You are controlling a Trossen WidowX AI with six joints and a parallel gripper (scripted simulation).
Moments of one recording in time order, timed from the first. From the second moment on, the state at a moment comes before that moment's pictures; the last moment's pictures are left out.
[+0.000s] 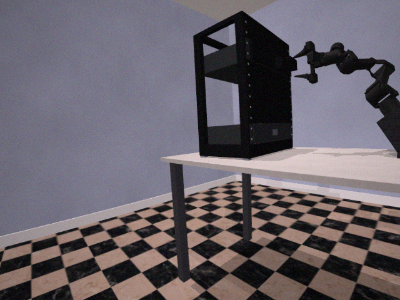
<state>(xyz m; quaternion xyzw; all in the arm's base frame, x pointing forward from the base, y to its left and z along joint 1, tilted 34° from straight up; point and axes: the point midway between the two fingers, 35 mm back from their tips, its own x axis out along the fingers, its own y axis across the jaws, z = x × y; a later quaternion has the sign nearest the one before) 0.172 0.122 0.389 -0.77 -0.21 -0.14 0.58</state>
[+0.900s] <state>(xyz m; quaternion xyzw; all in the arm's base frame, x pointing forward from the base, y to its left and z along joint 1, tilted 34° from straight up) 0.161 0.119 0.394 -0.77 -0.22 -0.15 0.58</state>
